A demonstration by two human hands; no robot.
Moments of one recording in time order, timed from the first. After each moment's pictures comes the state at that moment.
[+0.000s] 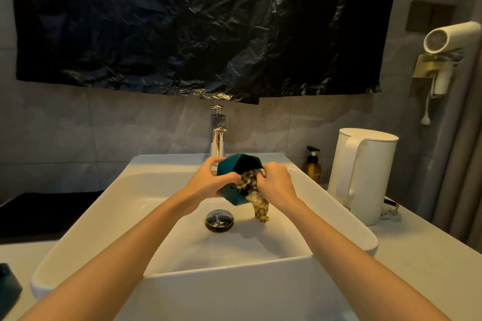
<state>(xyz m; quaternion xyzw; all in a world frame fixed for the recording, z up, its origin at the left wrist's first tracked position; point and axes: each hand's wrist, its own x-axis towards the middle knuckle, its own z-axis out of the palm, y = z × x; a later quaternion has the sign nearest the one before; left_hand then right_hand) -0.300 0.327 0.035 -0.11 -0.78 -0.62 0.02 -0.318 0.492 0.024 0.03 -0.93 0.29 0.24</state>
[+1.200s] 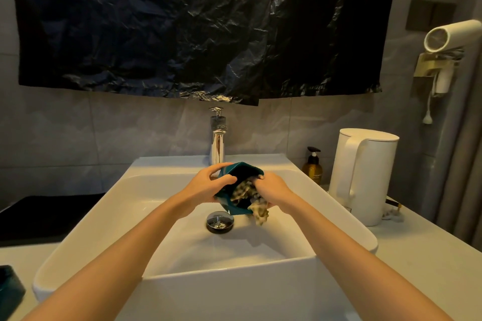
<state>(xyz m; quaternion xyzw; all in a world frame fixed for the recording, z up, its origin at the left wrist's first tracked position) -0.299 0.324 0.035 -0.13 -0.80 -0.59 -0.01 -0.323 0.494 0.025 0.02 -0.90 0.44 0.04</state>
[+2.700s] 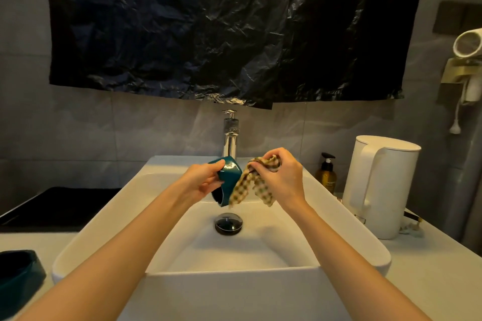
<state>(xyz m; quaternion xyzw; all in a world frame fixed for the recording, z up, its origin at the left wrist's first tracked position) -0.296 0.315 0.062 0.07 -0.60 -0.80 -0.01 -0.320 0.490 0.033 0.17 -0.78 0.47 0.38</state>
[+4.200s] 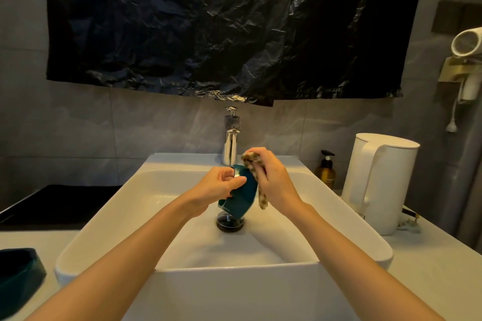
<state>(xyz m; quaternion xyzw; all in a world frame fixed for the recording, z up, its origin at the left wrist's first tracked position) -0.289 0.323 0.036 -0.14 -0.80 -0.59 0.01 -0.312 0.480 0.028 0.27 -0.84 0.37 0.30</state>
